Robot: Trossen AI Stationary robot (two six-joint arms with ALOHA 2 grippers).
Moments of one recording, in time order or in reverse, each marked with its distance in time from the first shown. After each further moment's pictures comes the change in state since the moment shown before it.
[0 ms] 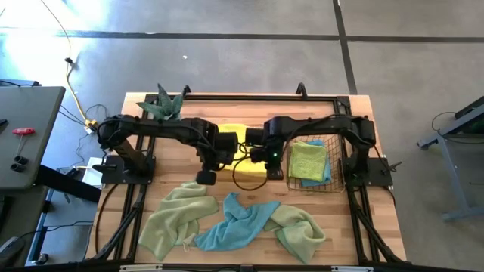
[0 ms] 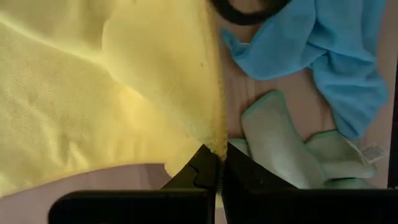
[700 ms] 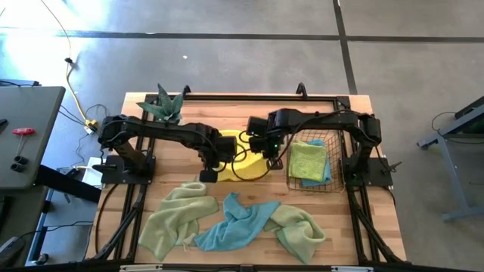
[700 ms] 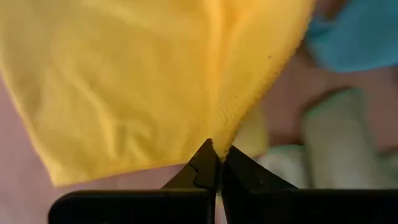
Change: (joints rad) left arm 0.039 -0.002 -0.206 0.162 -0.142 -0.021; right arm -0.053 -0.056 -0.008 0.105 0.209 -0.162
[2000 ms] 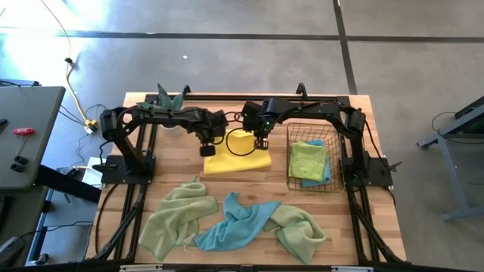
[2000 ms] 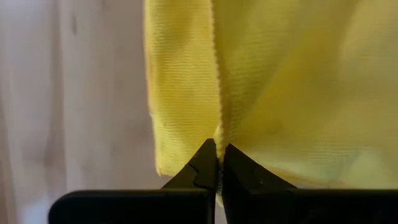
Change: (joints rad) left arm 0.362 0.004 -0.303 0.352 -0.153 0.189; right arm -0.191 0.169 -0.001 0.235 0.205 0.000
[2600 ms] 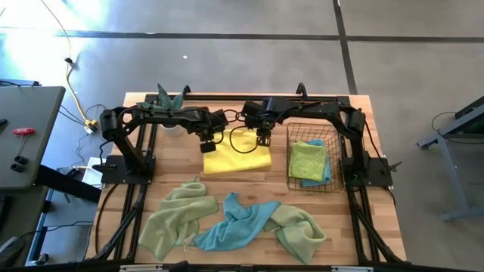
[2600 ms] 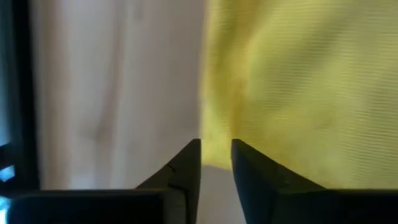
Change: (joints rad) left arm 0.008 0.000 0.000 0.006 -0.164 -0.056; right arm 0.001 0.000 0.041 -0.101 0.176 0.033
